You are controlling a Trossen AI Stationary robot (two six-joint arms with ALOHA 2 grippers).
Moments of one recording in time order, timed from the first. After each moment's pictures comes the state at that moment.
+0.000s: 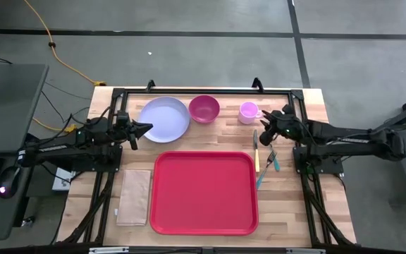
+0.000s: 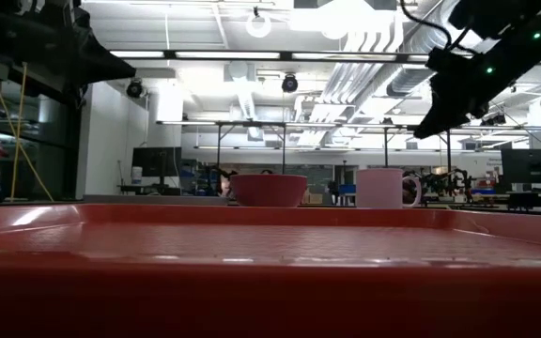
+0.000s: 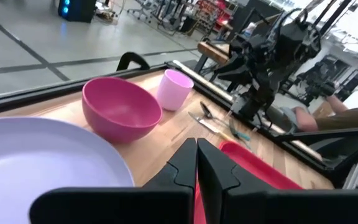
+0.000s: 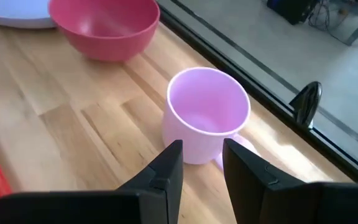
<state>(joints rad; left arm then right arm) 0.18 0.21 0.30 -0.22 -0.20 -0.48 -0.26 0.75 0.44 -0.35 0.48 0.19</state>
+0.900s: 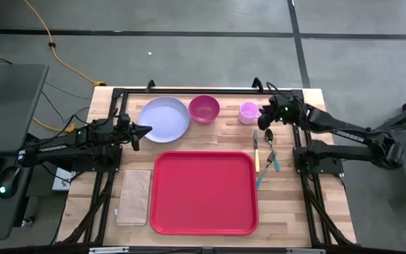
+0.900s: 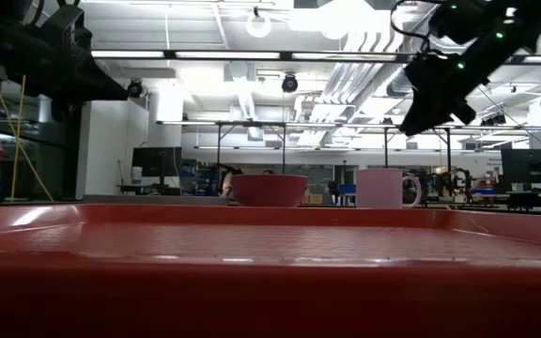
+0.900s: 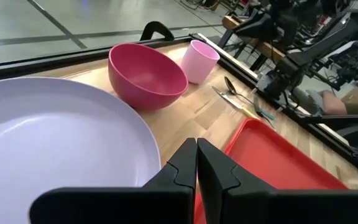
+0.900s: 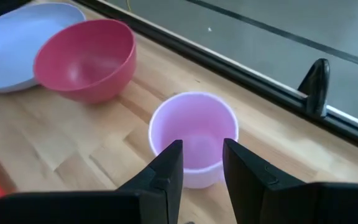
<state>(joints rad) 0.18 0.21 0.30 -0.36 -0.23 -0.53 -0.58 0.88 0.60 -0.36 0.17 0.28</state>
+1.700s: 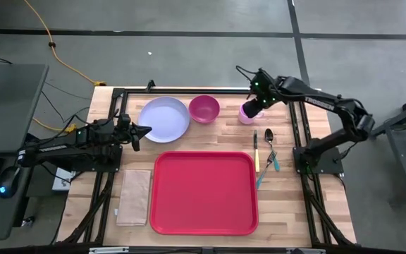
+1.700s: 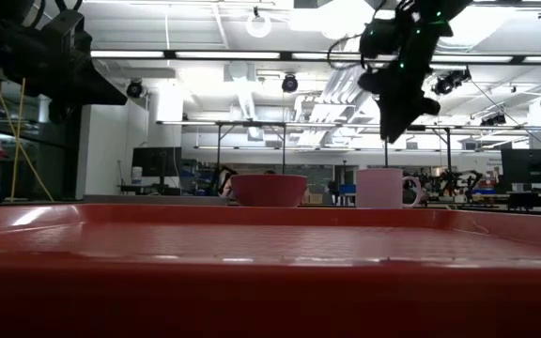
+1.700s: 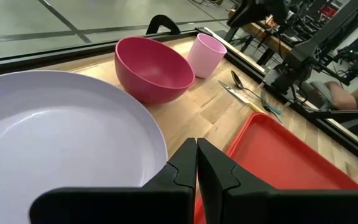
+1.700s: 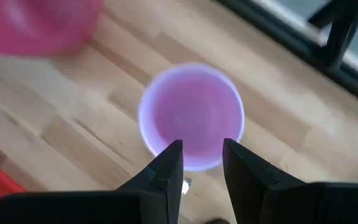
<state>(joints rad) 0.18 0.21 0.30 -0.39 -0.24 -0.53 -0.65 1.42 1.15 -0.90 0.07 0.31</state>
